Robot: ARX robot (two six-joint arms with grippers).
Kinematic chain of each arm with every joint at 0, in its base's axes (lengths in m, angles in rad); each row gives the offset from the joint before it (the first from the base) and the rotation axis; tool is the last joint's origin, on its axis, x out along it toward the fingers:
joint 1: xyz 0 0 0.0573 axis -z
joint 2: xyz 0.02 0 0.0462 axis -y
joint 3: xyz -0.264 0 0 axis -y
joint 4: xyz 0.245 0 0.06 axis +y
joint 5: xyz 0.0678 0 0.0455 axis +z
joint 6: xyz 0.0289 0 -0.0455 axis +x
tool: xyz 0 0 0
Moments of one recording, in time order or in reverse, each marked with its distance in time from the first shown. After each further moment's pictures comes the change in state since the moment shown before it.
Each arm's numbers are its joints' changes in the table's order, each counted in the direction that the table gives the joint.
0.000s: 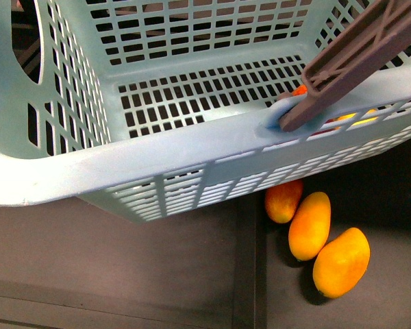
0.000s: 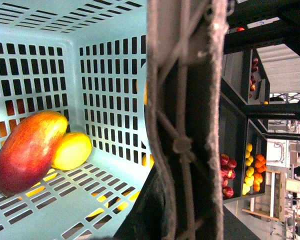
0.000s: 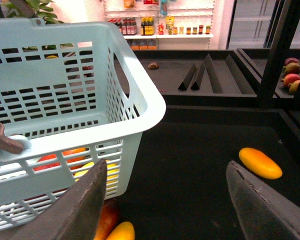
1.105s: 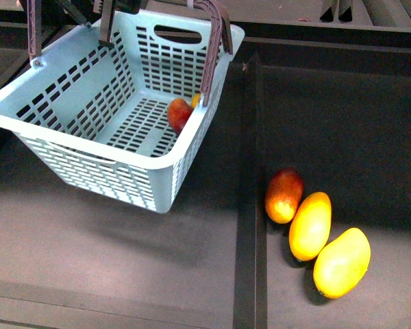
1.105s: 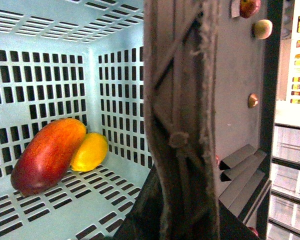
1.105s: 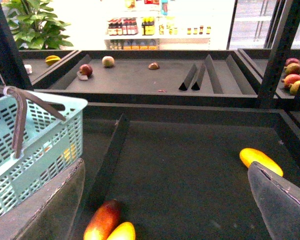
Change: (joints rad) left arm -0.346 -0.597 0.225 -0.210 0.443 -0.462; right arm 0.000 0.001 0.000 0.000 0.000 0.000
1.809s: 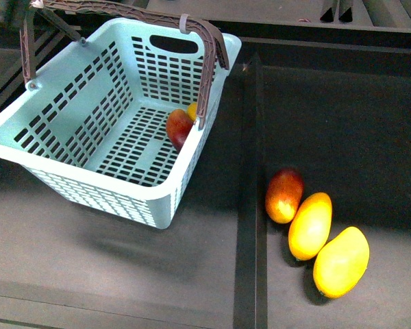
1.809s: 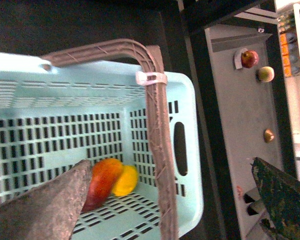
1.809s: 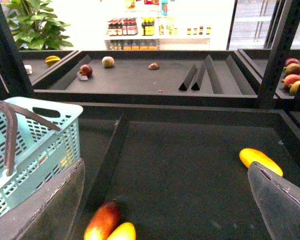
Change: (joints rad) left arm 0.013 0.442 -0.413 0.107 0.221 0.082; right arm 0.000 0.000 0.000 0.000 0.000 0.000
